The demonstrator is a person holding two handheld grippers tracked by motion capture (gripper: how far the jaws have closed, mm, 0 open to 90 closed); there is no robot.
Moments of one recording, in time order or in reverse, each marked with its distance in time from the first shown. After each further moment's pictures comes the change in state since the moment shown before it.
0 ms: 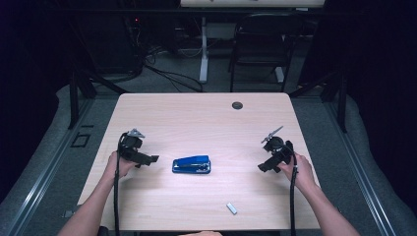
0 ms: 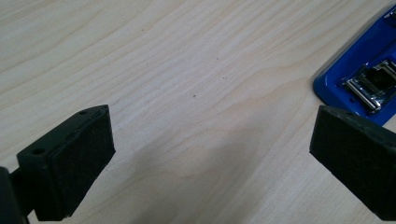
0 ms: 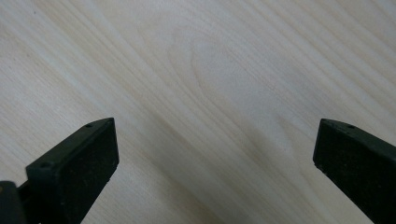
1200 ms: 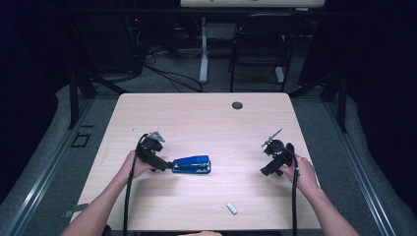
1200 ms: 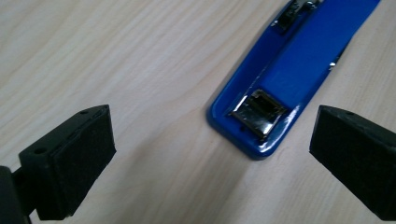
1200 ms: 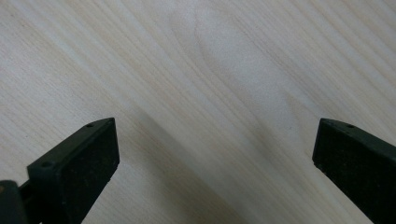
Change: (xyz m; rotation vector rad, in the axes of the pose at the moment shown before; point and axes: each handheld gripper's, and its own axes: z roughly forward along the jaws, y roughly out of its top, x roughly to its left) left arm -0.048 0.027 0.020 0.057 -0.177 0.146; right arm 0.003 -0.007 0.002 0.054 -0.010 -0.027
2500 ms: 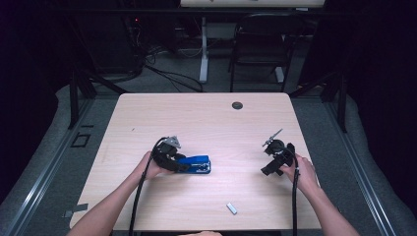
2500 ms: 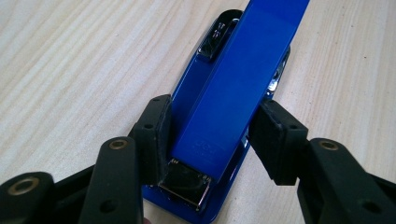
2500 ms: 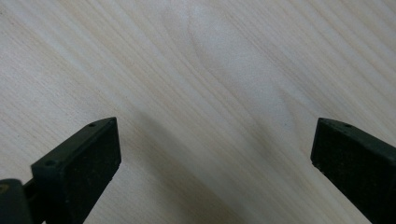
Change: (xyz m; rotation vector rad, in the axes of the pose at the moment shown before) left arm -0.028 0.019 0.030 -0.001 -0.108 0.144; right arm -0.002 -0.001 0.001 0.001 -0.007 0.015
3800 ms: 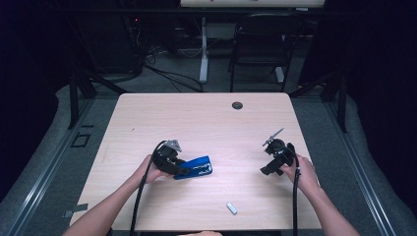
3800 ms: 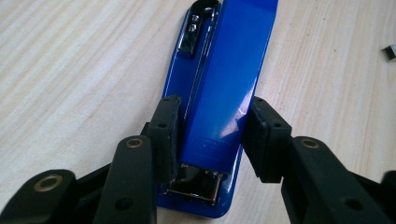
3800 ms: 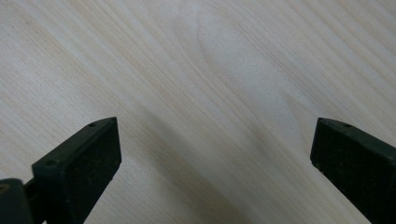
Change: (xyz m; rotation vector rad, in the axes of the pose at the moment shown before) left arm -0.013 -0.002 -0.001 0.024 -0.066 -0.023; right arm -0.001 0.000 -0.005 -0.012 0.026 -0.012
